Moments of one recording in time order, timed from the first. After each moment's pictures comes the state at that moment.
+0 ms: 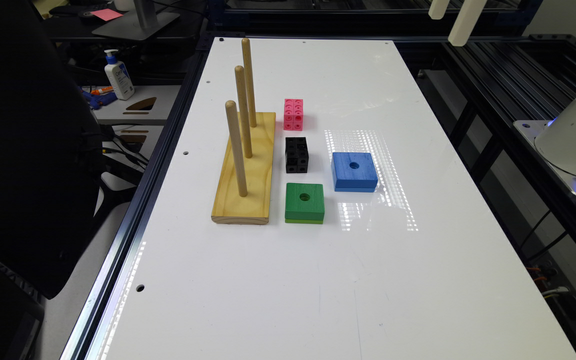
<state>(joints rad) -0.10 -0.67 0.07 -2.79 0.05 2.17 0.73</state>
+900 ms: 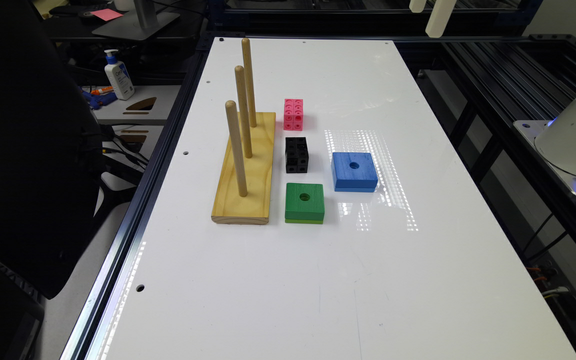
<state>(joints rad) -0.15 -0.56 0.07 -2.70 0.05 2.18 0.69</state>
